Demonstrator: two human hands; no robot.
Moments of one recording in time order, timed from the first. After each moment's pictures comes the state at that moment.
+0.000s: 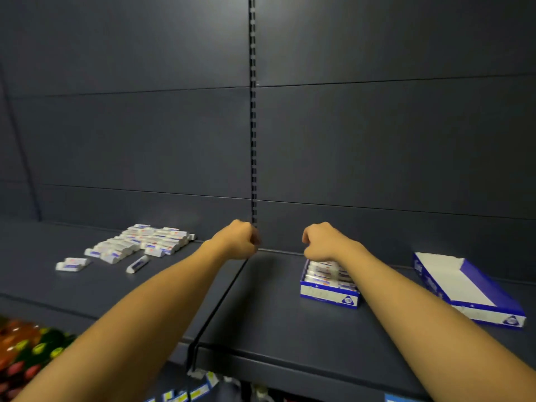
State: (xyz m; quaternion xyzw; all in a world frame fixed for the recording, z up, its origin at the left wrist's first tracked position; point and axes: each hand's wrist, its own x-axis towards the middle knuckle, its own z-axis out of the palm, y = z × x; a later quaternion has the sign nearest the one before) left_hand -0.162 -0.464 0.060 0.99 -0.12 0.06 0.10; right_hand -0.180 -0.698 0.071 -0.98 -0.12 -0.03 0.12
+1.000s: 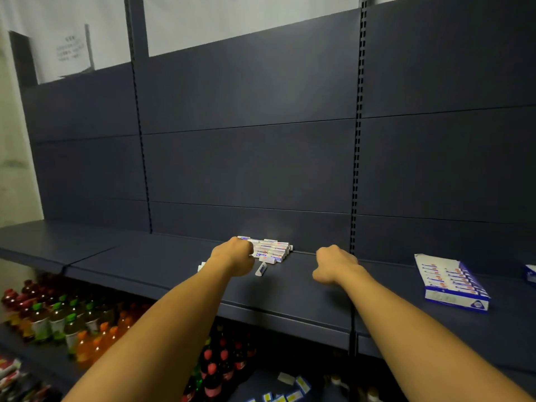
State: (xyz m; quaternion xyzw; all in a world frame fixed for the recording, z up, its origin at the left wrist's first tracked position) left_hand -0.275 -0.183 0.065 0.99 0.00 0.13 0.01; right_hand -0.279 -0.426 0.071 -0.99 -0.09 -0.05 0.02
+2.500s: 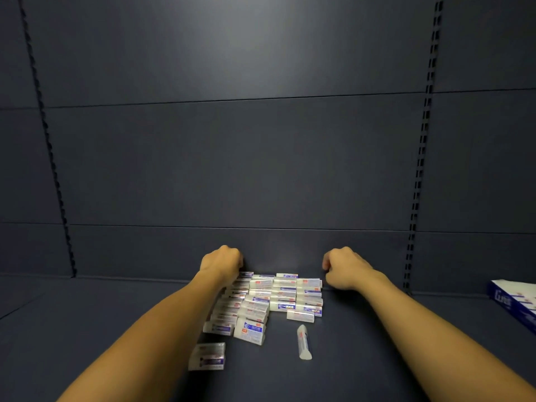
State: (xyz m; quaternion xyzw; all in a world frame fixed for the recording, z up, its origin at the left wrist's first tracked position) left_hand 0.036 -0.043 0.023 0.99 -0.09 0.14 0.00; right_hand -0.043 -0.330 0.054 -0.99 0.01 -0.05 0.12
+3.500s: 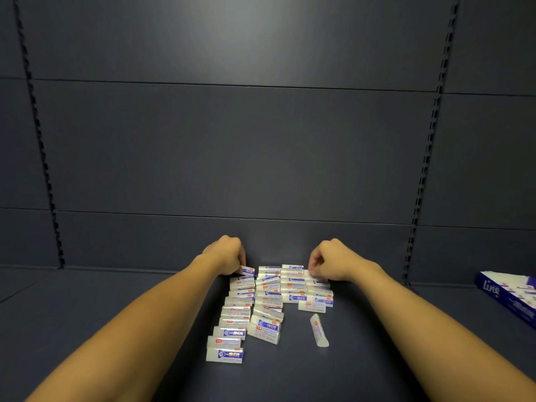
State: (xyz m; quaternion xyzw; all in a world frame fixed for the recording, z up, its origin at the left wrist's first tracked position) left_hand 0.047 -0.018 0.029 0.98 -0.18 0.04 0.09; right_hand -0.028 -0.293 0.046 -0.99 -0.05 -0.04 0.15
